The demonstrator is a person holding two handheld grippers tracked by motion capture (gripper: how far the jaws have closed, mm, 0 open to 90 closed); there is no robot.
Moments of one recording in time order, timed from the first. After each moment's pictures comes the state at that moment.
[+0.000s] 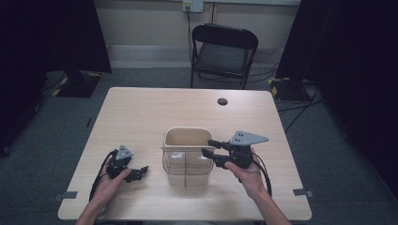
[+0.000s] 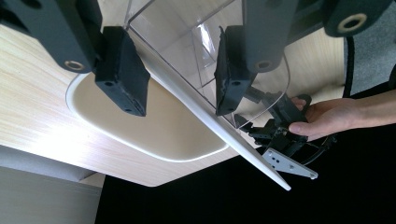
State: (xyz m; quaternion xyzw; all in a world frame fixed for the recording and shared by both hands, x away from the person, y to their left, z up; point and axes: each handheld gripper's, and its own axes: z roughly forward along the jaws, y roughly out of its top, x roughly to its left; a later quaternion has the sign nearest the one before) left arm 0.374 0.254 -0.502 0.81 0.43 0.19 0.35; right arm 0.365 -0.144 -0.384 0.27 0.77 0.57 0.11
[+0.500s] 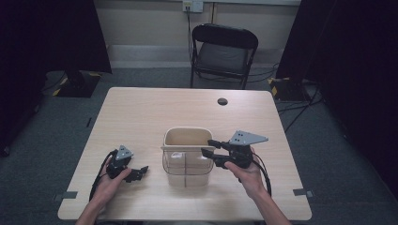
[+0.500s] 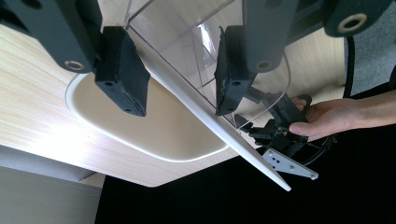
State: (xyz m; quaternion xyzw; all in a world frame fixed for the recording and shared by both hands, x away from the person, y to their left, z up) left arm 0.374 0.254 -0.502 0.81 0.43 0.19 0.35; right arm 0.365 -0.143 -0.384 0.26 0.77 0.57 0.11
